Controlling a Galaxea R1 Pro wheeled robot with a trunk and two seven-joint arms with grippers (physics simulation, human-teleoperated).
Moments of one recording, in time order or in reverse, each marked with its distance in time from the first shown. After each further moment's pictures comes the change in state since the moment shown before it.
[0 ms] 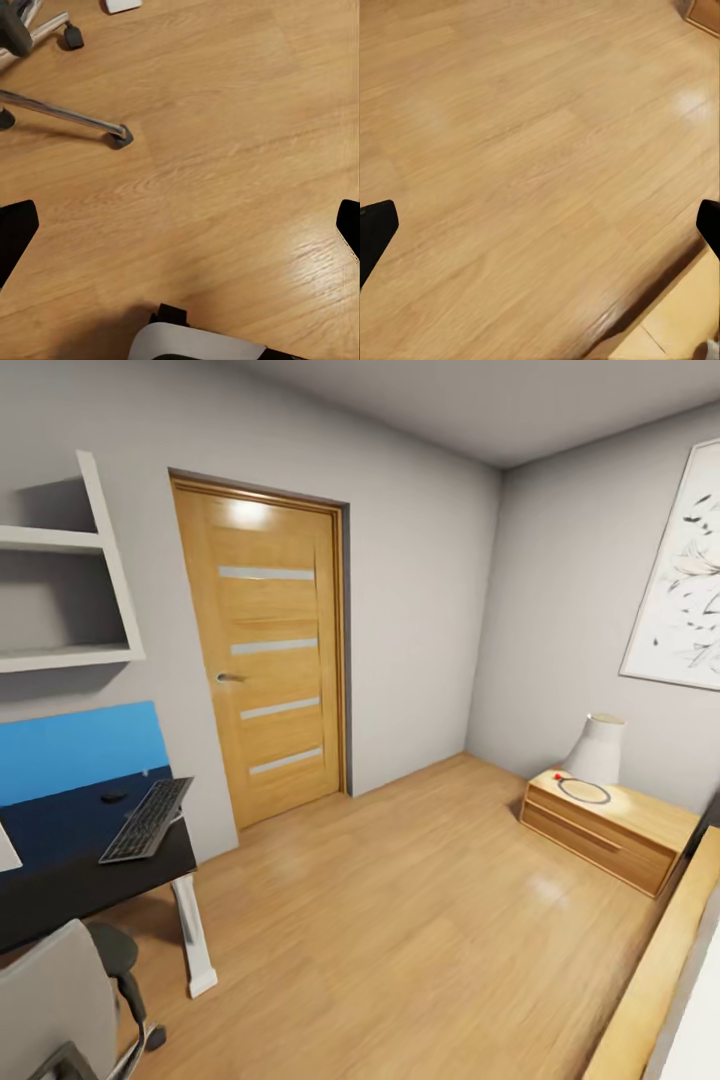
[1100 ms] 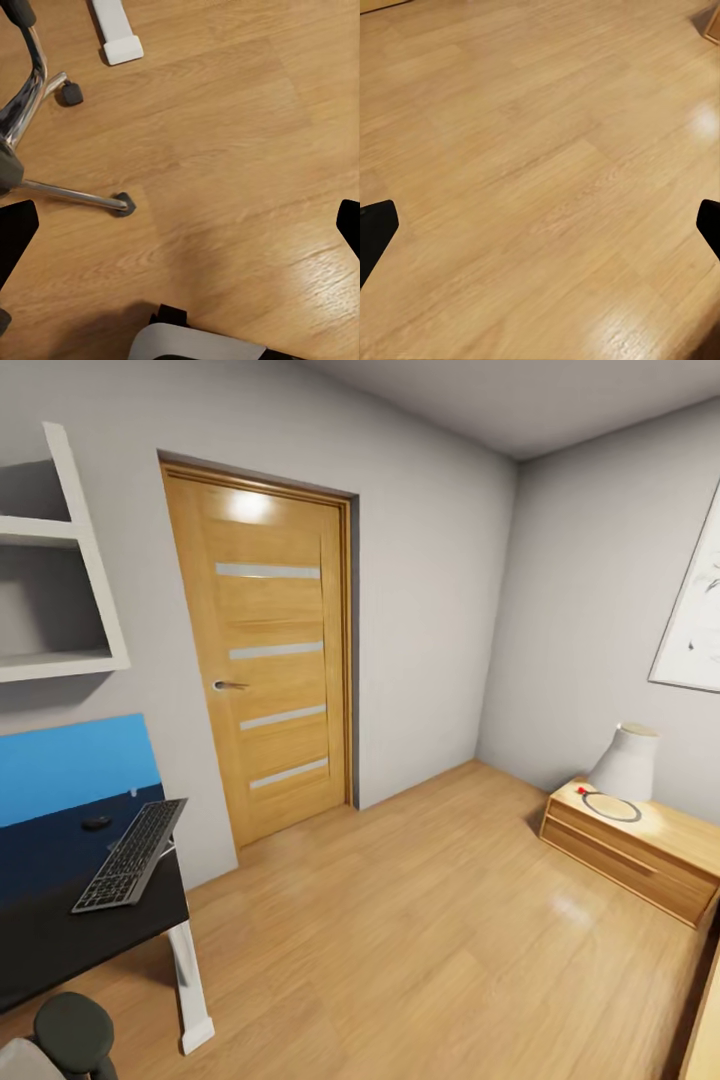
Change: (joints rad) left arm 0.000 0.000 0.000 0.000 0.000 -0.002 0.000; right arm 0.000 -0.004 -0.002 0.000 0.000 0.000 -0.001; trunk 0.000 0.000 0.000
